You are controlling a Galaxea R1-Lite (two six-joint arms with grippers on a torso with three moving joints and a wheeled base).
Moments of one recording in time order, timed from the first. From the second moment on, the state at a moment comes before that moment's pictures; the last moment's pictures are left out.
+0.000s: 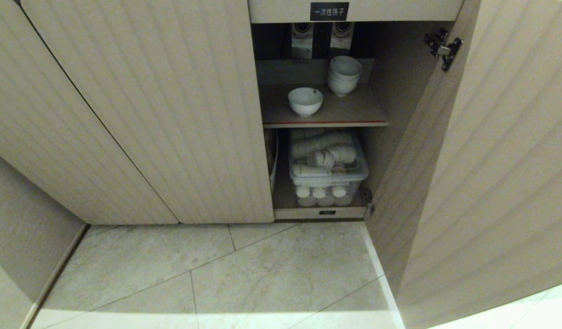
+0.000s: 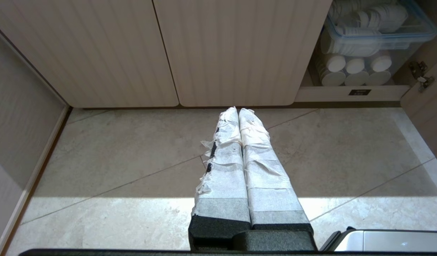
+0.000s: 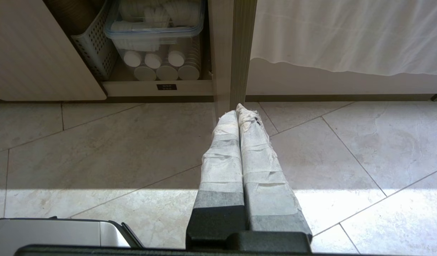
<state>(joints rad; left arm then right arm) 0.00 0.00 0.00 0.00 0.01 0.00 0.00 0.00 0.00 0.00 -0.01 0.00</state>
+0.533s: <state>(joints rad) 0.00 0.00 0.00 0.00 0.01 0.00 0.00 0.00 0.00 0.00 -0.01 0.00</state>
